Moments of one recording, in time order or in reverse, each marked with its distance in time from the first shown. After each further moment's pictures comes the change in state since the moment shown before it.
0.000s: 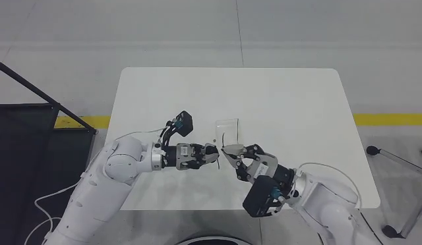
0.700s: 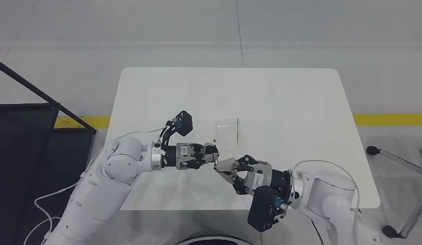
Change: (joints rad) left arm -0.002 0.003 0.003 0.001 -0.002 0.000 0.007; right arm 0.070 0.013 -0.007 0.041 0.064 -0.245 -0.057
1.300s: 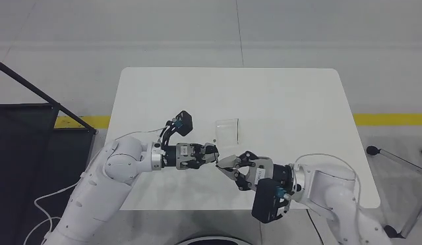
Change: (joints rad) left arm 0.000 0.000 0.000 0.000 0.000 0.000 0.000; right arm 0.047 0.005 -0.001 0.043 0.064 -0.043 0.025
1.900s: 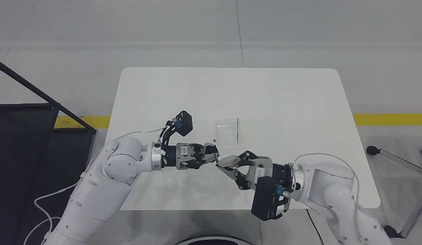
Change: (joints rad) left arm 0.000 0.000 0.000 0.000 0.000 0.000 0.000; right arm 0.009 0.005 -0.009 0.015 0.013 0.001 0.008
